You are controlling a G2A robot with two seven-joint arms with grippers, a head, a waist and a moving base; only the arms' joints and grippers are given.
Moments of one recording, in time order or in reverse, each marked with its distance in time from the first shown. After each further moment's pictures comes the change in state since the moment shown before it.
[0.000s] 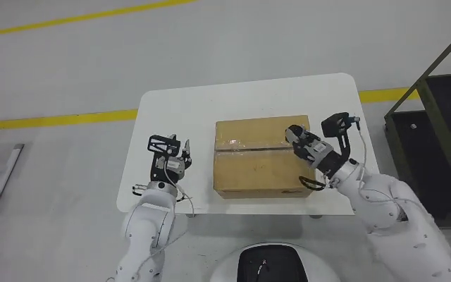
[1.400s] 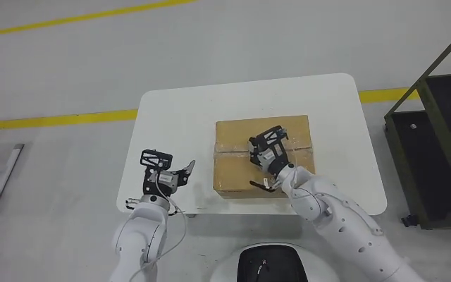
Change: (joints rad) left arm 0.071 0.013 -0.043 -0.018 -0.043 -0.045 0.002; right arm 0.205 -0.100 -0.307 0.337 -0.223 0.204 -0.140
